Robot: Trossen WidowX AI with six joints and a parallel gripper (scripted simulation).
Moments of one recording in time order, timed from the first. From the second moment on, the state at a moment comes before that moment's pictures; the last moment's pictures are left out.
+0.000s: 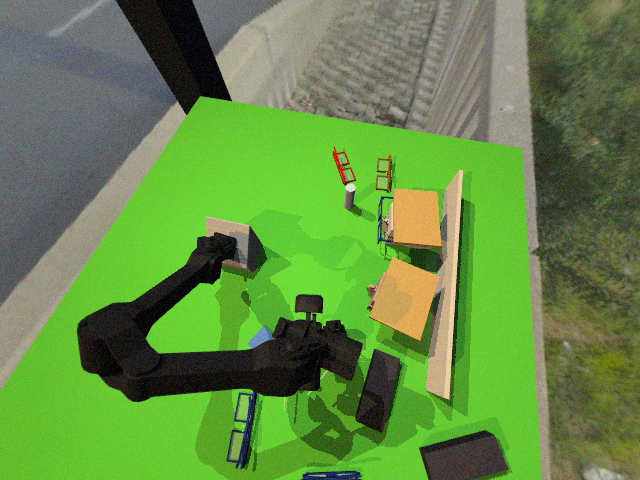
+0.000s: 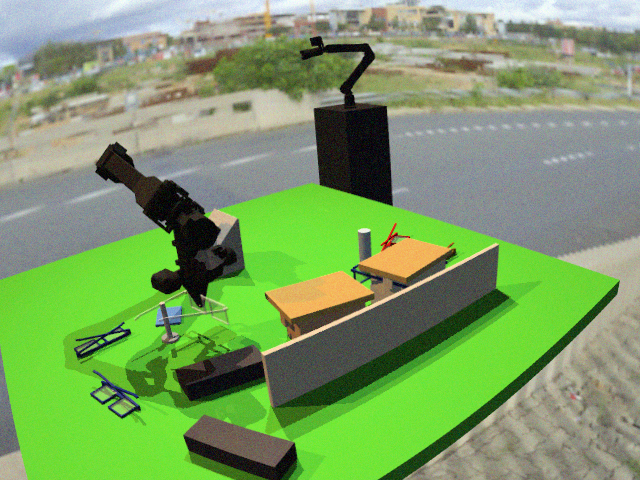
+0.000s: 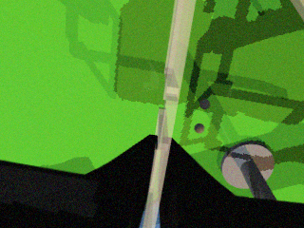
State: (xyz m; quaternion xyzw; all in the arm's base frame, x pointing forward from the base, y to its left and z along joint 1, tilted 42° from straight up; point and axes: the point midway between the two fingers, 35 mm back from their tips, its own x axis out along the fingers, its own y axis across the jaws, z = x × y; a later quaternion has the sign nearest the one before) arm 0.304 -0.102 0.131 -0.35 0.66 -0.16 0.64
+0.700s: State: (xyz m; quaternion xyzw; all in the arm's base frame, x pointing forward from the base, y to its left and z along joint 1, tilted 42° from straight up) arm 0.293 -0.090 0.142 -0.35 0.67 -0.16 0.64
